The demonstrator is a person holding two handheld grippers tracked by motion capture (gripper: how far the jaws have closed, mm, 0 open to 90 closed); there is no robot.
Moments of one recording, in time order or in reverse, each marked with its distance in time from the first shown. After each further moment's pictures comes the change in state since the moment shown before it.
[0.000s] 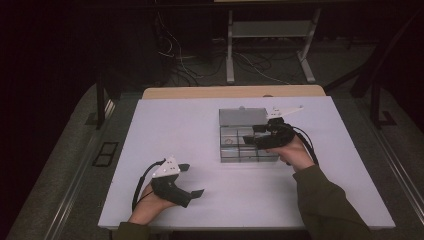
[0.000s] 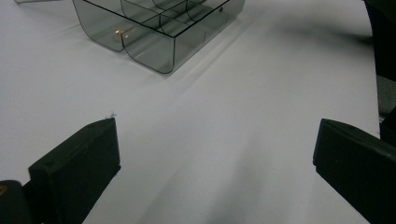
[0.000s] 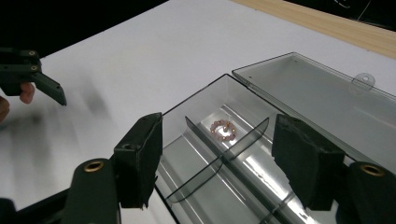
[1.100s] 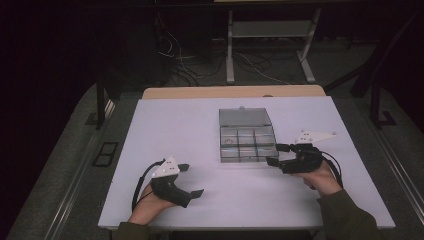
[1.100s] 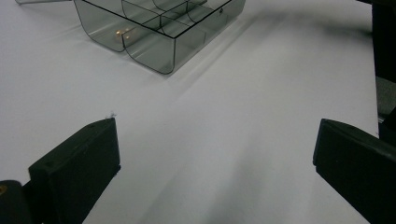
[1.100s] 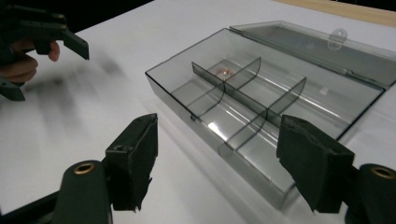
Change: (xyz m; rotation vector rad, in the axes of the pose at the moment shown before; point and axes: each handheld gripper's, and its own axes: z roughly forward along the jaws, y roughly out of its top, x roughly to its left) left arm -0.001 0.000 -0.002 -0.001 0.002 0.001; right arm 0.009 -0.070 -0.059 -0.050 -0.025 0.011
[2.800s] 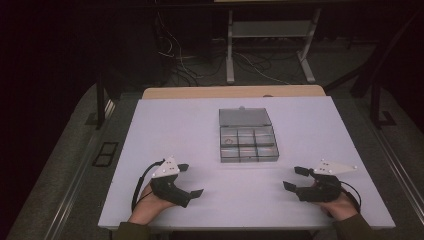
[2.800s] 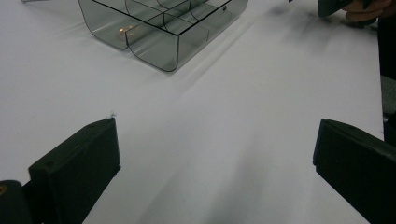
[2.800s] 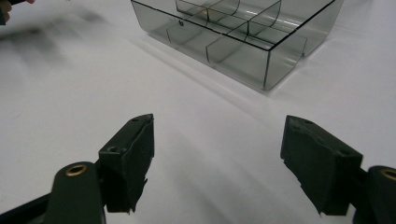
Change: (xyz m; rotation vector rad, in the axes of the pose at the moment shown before) left arm 0.001 -0.001 -0.001 0.008 0.013 -0.005; right arm 0.012 -0.074 -0.034 0.005 -0.101 0.002
